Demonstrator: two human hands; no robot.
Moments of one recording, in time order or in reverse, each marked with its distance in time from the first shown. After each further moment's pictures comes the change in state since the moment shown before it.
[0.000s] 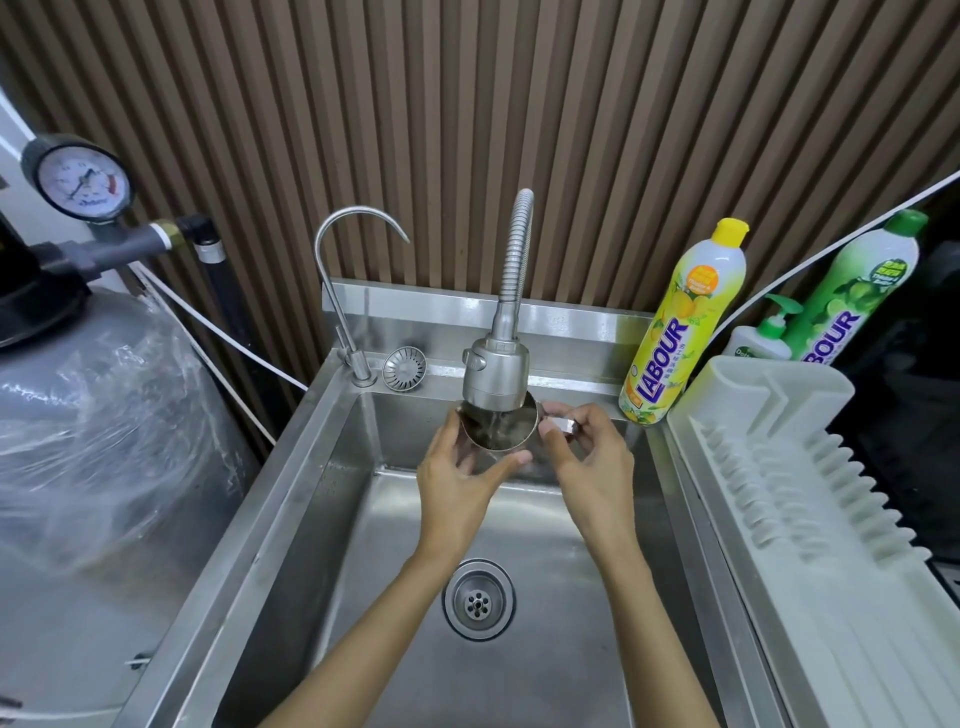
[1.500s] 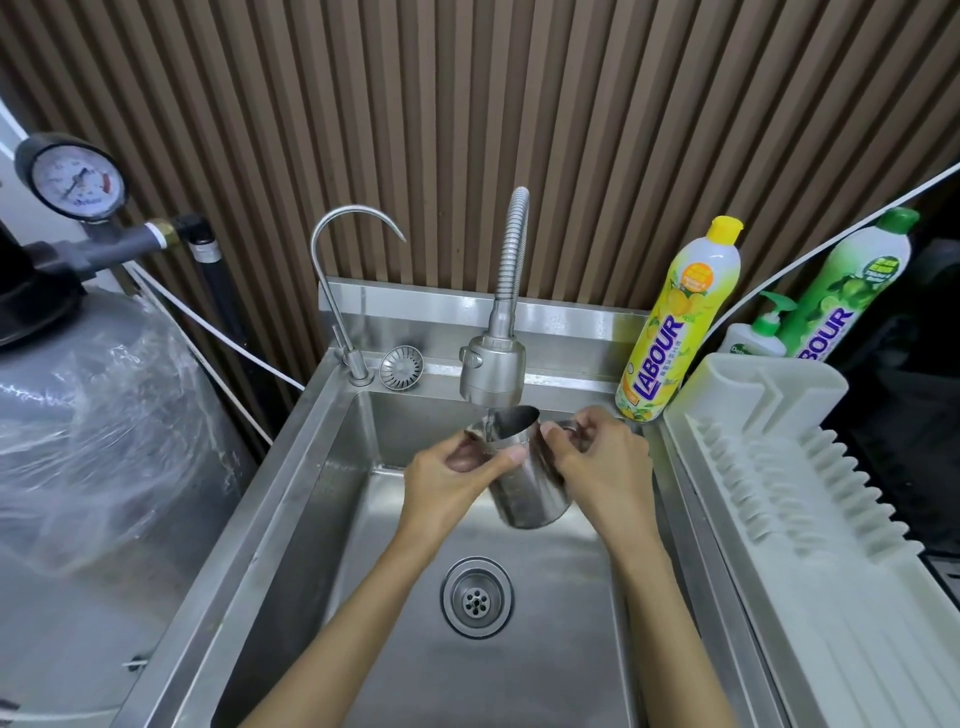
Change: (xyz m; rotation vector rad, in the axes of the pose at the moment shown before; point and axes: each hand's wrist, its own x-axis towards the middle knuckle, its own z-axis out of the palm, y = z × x) left_hand -0.003 0.022 -0.013 0.252 -0.090 -0.224; right_hand 0.001 -0.021 -0.013 -0.484 -0.015 0.051
